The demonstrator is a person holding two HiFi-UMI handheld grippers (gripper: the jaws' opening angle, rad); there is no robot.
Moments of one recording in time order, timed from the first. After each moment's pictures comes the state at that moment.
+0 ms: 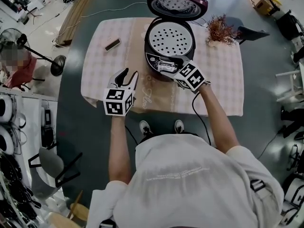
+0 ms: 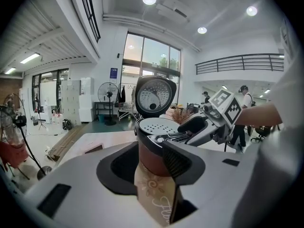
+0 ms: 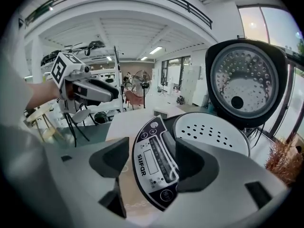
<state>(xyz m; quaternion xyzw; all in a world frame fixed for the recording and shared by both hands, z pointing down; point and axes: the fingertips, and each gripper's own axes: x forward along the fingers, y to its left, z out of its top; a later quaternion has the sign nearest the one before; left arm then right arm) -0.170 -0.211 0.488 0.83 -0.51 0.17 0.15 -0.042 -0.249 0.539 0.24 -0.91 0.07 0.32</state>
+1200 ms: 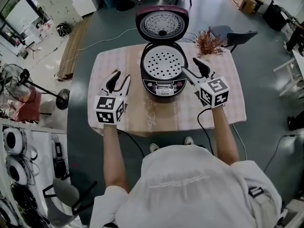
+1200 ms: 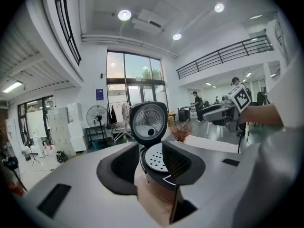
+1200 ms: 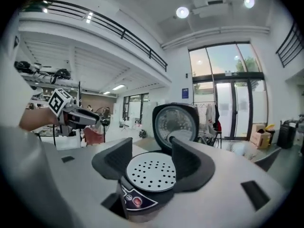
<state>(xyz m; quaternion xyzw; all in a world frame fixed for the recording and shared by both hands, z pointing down) -0.170 -0.278 0.382 0.87 -0.46 0.16 0.01 0.076 -0.279 0.390 0.49 -0.87 0.04 0.09</state>
